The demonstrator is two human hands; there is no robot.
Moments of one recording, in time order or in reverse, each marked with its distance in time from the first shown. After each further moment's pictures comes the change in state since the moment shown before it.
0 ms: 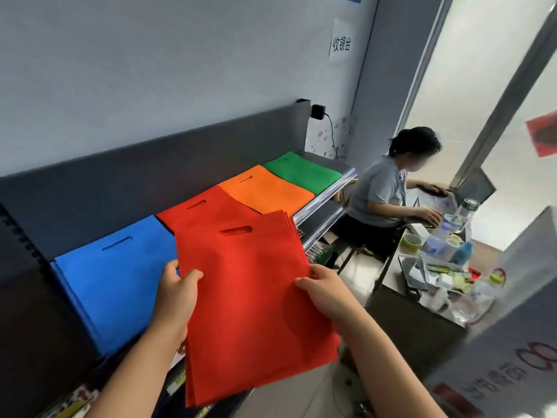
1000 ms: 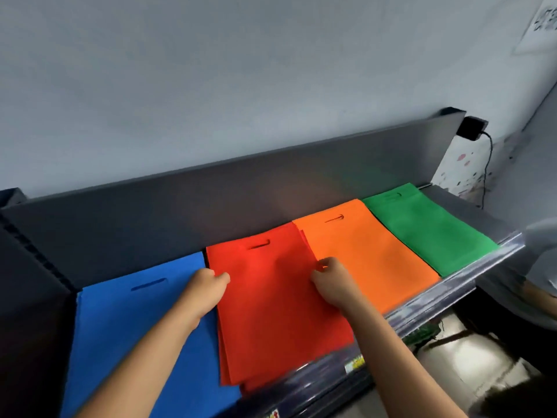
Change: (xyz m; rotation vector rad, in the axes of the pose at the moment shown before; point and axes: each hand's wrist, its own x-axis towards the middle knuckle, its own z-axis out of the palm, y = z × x) left_hand 0.265 0.010 0.044 0.459 0.086 -0.275; right_hand 0.366 -0.106 0.121 -0.444 -0.242 -0.130
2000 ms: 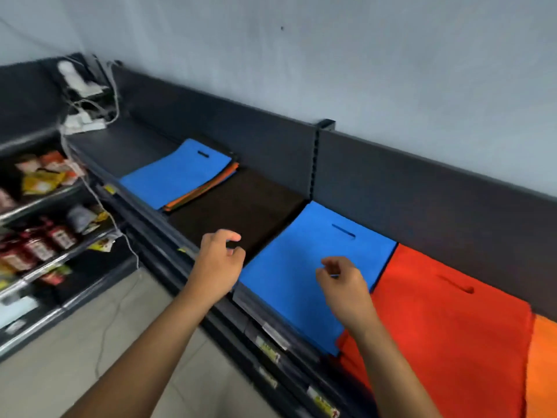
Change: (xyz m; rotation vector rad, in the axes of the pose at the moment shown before) left_hand -0.224 -0.115 -0.074 -0.084 1.003 -0.353; right_hand -0.103 -0.092 0.150 0.016 -0.778 -0.746
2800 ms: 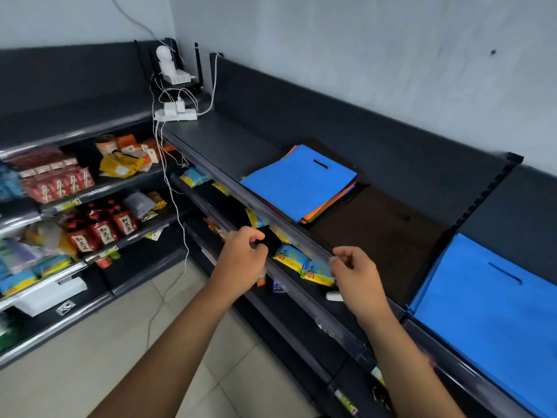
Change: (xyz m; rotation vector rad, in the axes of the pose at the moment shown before) left_hand 0.098 -0.225 -0.256 -0.123 -0.042 -0.029; right_hand -0.028 -0.176 0.321 0.139 -0.110 -0.057
